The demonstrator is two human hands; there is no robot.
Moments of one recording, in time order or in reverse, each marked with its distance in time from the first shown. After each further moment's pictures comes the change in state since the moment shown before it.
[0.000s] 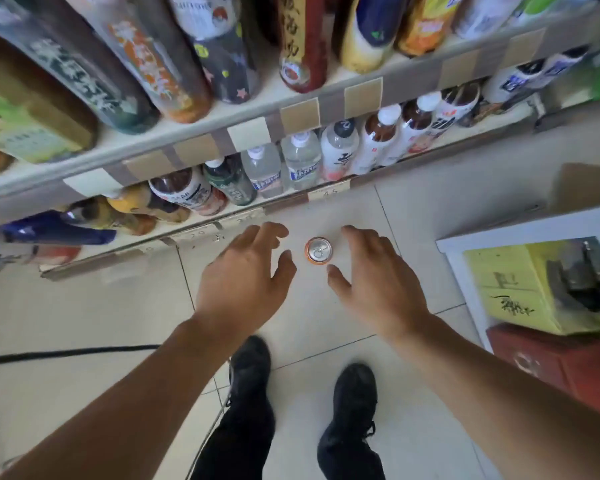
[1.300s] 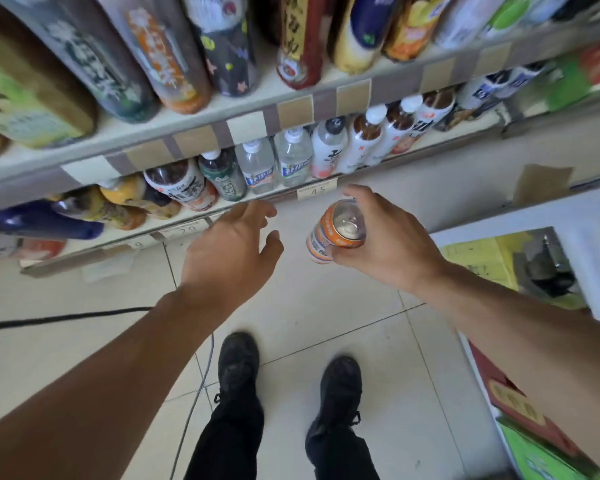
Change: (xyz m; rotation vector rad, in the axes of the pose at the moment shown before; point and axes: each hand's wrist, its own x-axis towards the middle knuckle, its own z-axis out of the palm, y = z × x) left_hand 0.002 -0.010 -0.019 -0.007 -0.005 0.027; right_hand 0.011 -0.004 -0.063 0.191 -0.134 0.039
